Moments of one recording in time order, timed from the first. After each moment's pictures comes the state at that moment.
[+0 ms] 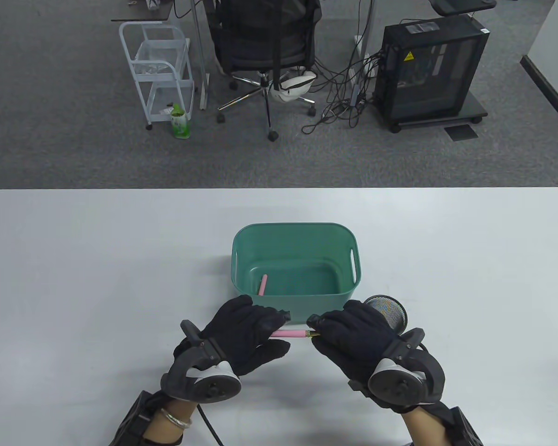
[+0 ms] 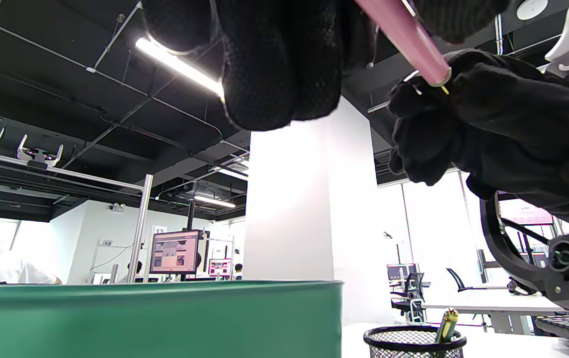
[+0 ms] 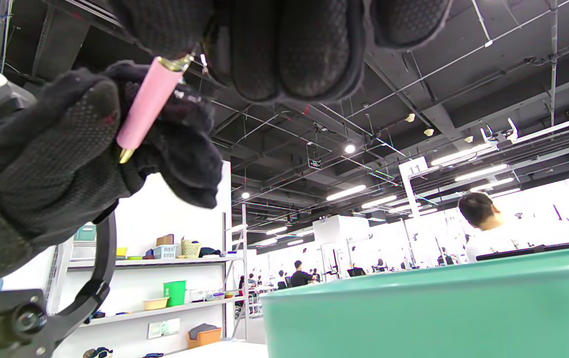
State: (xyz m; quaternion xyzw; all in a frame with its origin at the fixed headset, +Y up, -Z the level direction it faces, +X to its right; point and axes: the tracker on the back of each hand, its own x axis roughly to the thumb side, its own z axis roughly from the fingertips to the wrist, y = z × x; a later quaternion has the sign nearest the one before) left_hand -0.130 -0.623 -0.242 0.27 -0.42 0.11 0.86; right_hand 0.128 -0.620 -0.235 0.32 -0.29 0.87 0.23
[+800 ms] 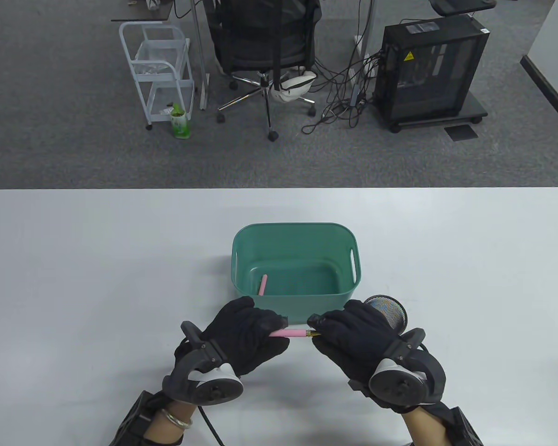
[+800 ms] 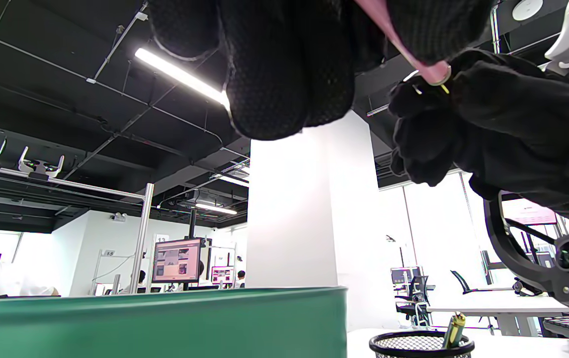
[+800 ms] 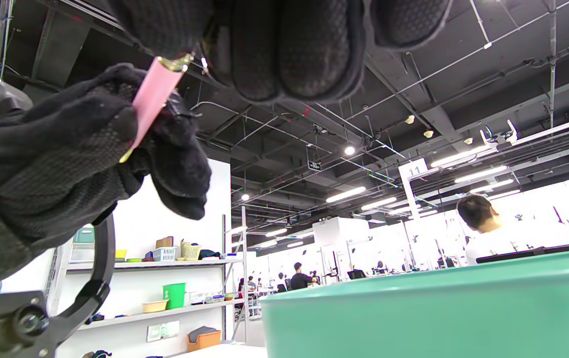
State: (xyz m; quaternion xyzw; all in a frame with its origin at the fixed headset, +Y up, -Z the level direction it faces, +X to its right) left_hand -0.128 -0.622 -0.240 0.28 -0.42 0.11 0.86; right_hand 0.129 -0.620 -0.235 0.32 -0.30 0.87 0.23
